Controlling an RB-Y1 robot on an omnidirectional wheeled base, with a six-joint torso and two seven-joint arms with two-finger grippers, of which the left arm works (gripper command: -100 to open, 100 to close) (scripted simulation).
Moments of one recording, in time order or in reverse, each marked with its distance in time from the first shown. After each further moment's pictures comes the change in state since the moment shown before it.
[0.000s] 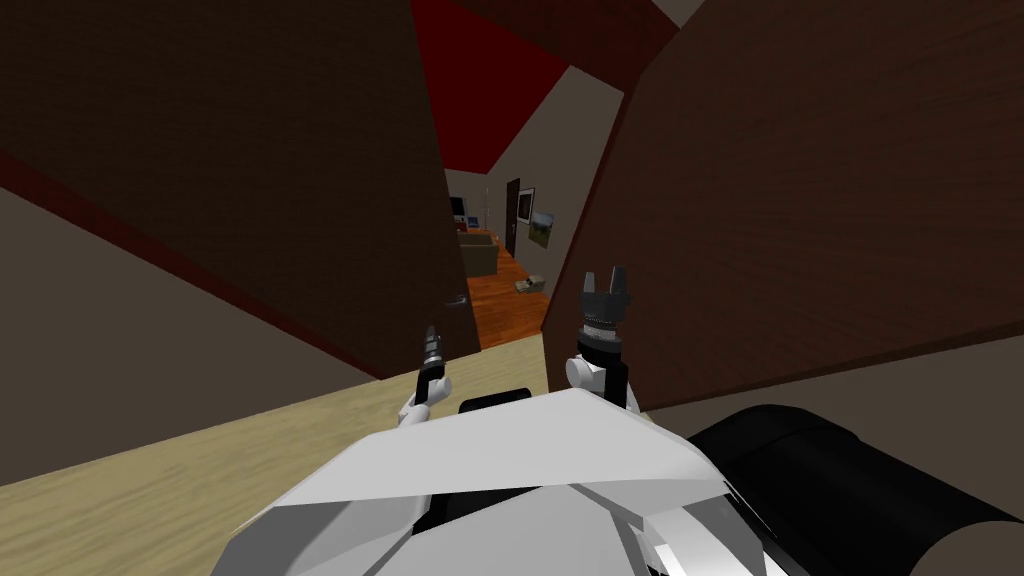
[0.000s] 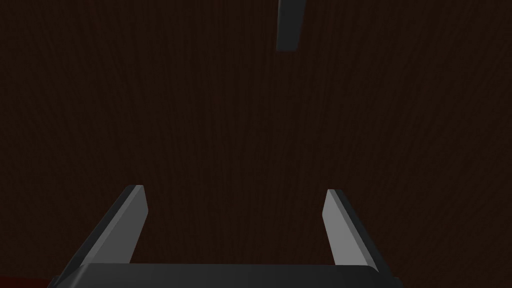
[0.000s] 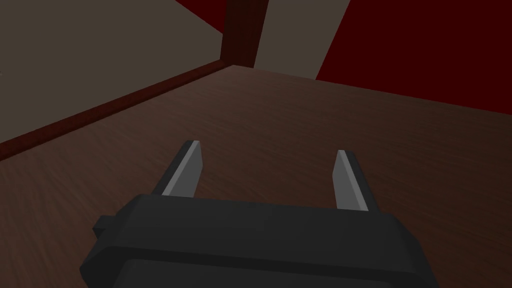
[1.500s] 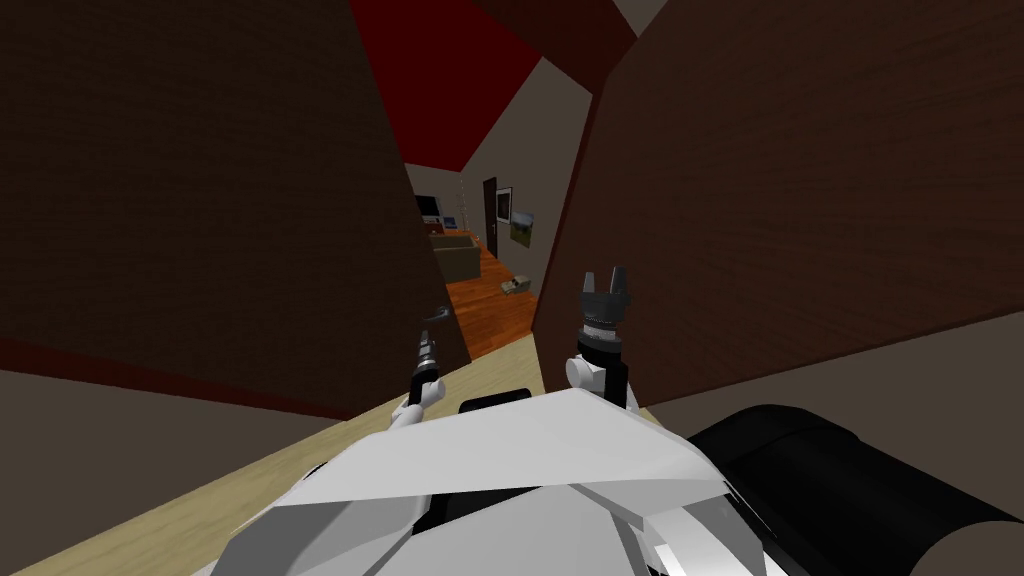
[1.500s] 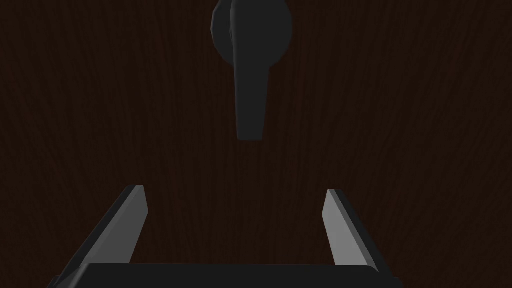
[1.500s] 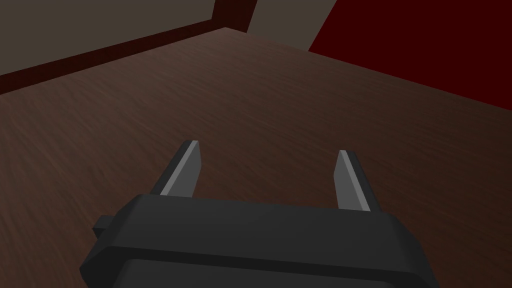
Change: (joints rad) arm -0.064 0.055 0.022 0.167 0.037 -0.014 0.040
